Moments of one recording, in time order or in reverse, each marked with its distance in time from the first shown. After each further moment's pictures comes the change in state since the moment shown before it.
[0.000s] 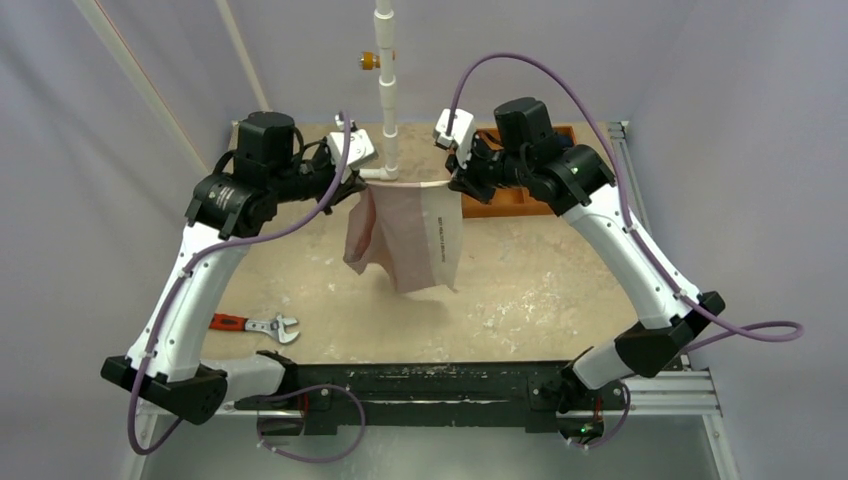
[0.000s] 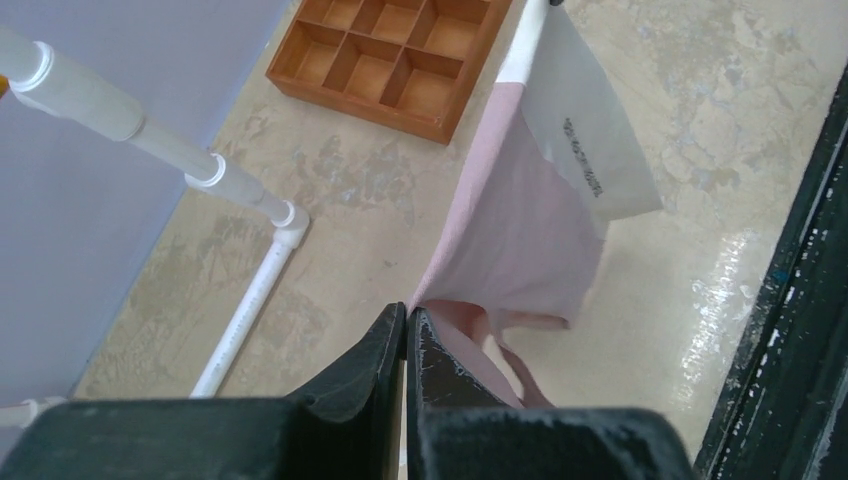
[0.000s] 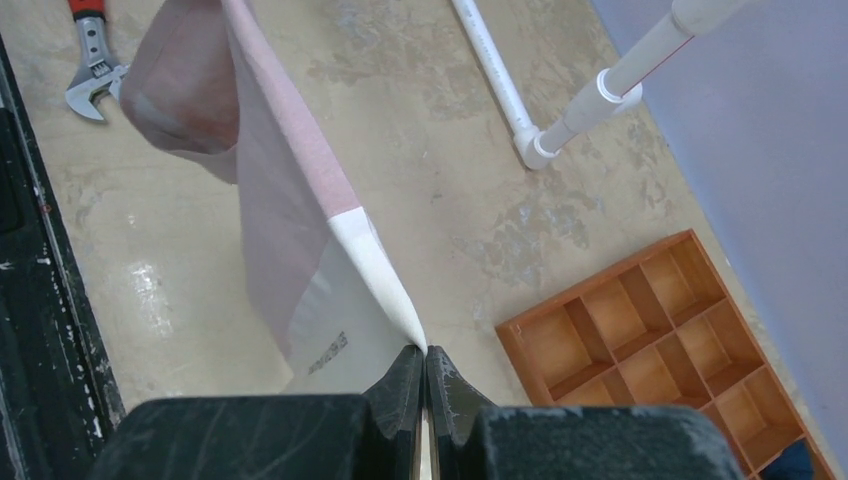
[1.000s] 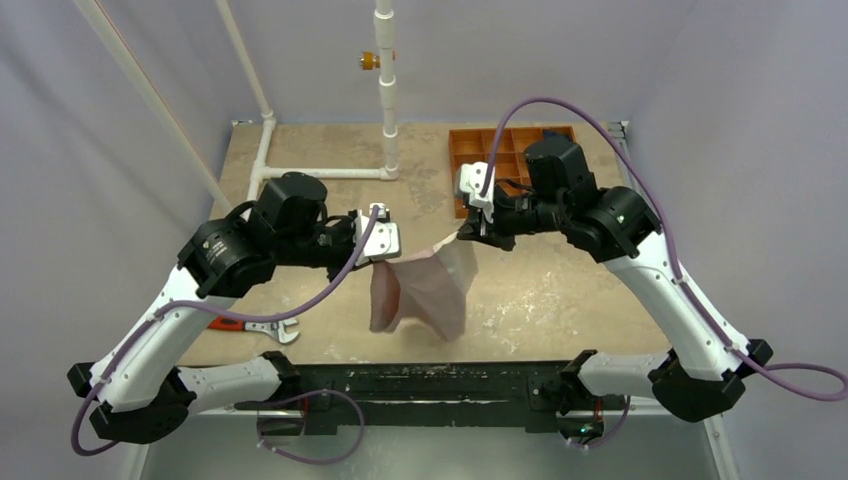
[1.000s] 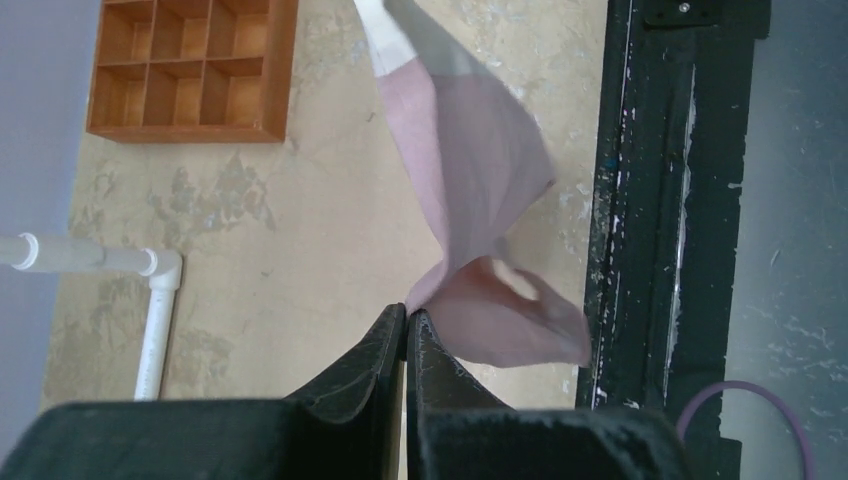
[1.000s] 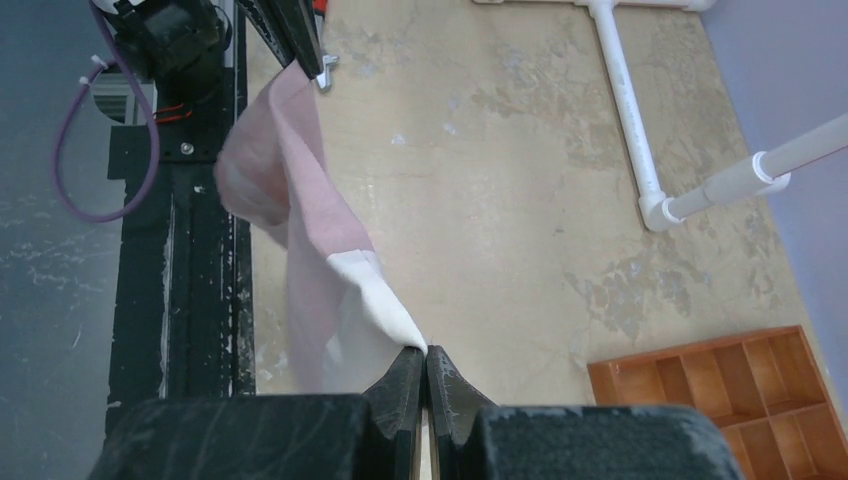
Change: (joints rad) left arm -0.415 -0.135 -0.064 -0.182 -0.163 0.019; right arm 0.078 -0.231 -0.174 -0.077 -0.213 -0.091
